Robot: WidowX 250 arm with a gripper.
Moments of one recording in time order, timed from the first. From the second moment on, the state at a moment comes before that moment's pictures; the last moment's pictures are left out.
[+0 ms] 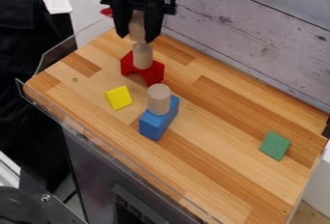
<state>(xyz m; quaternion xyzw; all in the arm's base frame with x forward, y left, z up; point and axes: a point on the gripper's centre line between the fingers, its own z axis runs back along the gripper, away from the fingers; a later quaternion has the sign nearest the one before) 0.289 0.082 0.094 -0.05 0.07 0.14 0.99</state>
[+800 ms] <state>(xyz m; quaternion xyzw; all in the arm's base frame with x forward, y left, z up) 0.287 0.087 0.084 -0.06 0.09 0.14 0.98</state>
